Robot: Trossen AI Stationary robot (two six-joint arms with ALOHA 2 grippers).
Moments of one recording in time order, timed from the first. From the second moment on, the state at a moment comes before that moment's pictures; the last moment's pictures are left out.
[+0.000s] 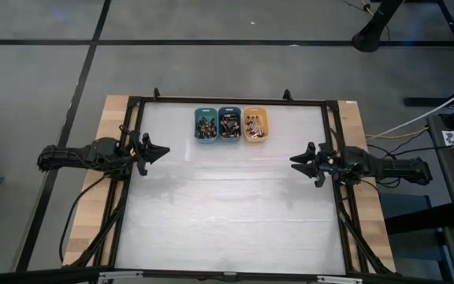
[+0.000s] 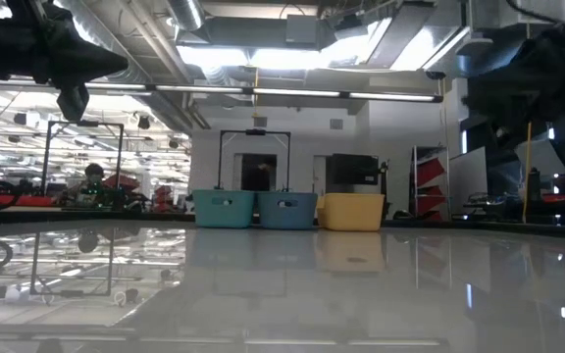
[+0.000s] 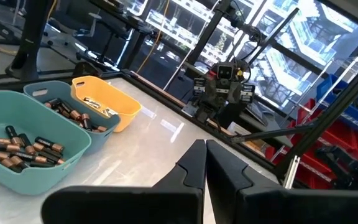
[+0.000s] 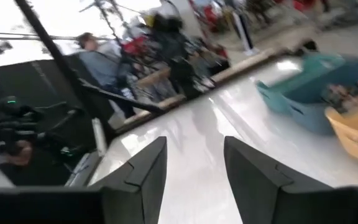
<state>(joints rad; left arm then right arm) -0.06 0.01 0.15 -0.12 -0.29 -0.51 -0.01 0.03 0.01 0.06 -0.02 0.44</state>
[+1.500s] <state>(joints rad) -0.08 0.08 0.01 0.05 -0.30 -0.25 -0.01 0.07 0.01 0.04 0.04 0.26</state>
